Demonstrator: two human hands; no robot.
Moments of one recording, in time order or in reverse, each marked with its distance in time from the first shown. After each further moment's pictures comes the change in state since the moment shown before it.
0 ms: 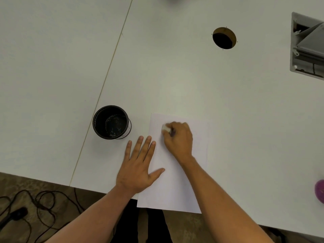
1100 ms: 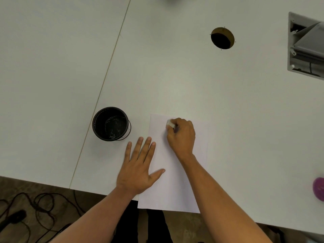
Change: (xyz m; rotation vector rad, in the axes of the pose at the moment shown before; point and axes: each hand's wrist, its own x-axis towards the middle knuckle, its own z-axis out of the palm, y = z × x) left_hand 0.001 -0.001 -0.001 0.001 -0.003 0.001; right_hand 0.013 0.001 -0.002 -0.011 0.105 0.117
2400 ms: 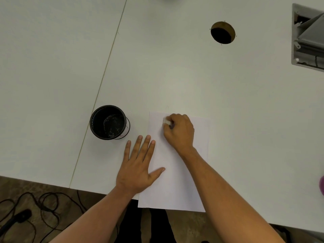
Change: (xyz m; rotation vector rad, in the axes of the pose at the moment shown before) left_hand 0.000 0.000 0.001 -0.001 -0.016 -0.006; right_hand 0.009 -0.003 -0.002 -0.072 -0.069 -0.102
